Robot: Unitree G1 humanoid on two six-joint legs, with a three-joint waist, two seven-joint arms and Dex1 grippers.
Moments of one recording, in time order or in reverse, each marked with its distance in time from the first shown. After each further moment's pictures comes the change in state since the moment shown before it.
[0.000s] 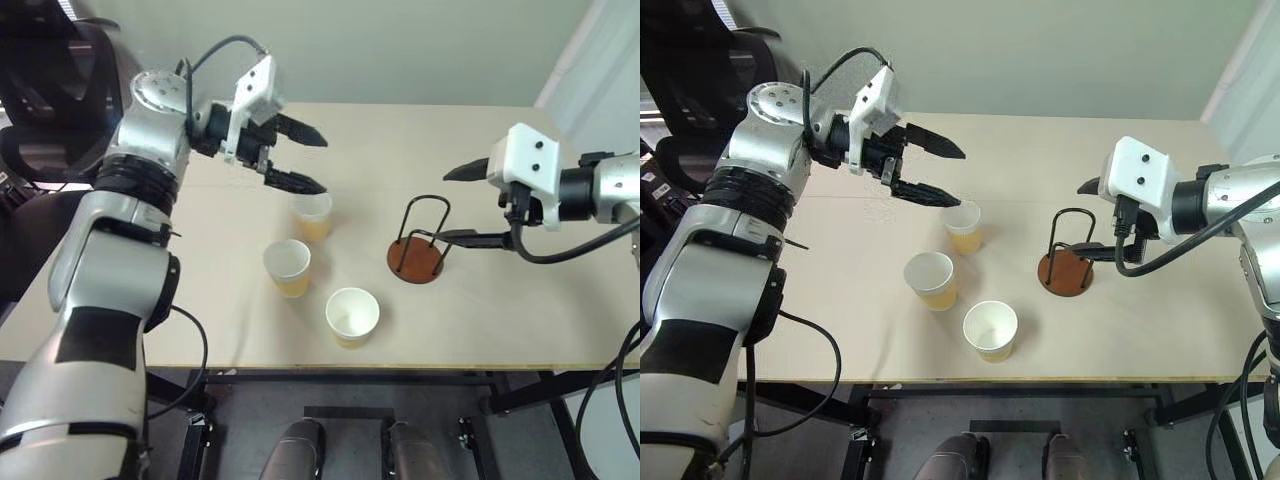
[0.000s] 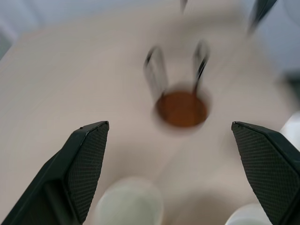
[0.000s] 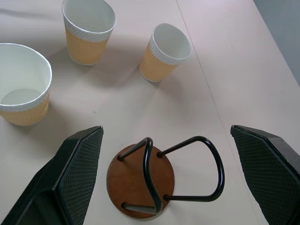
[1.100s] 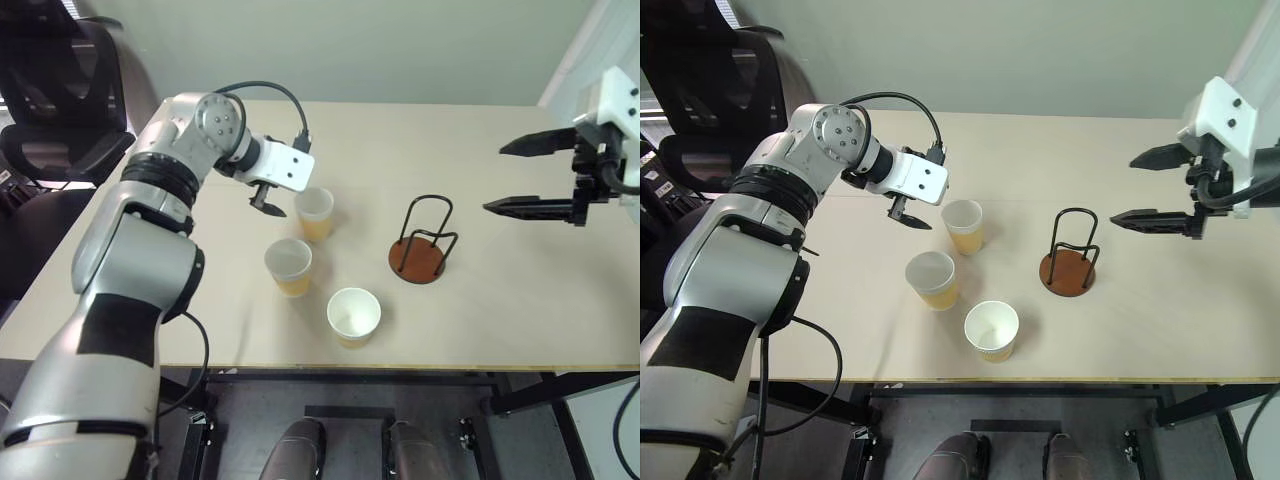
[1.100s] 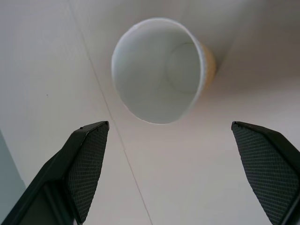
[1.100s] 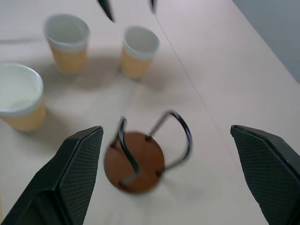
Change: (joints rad) left arm -0.074 -0.093 -0.082 0.196 0.662 -0.369 0.245; right arm -0.033 -0.187 -0.087 0.220 0.141 0.023 0.067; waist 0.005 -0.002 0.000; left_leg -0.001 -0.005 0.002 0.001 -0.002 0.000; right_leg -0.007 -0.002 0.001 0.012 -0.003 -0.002
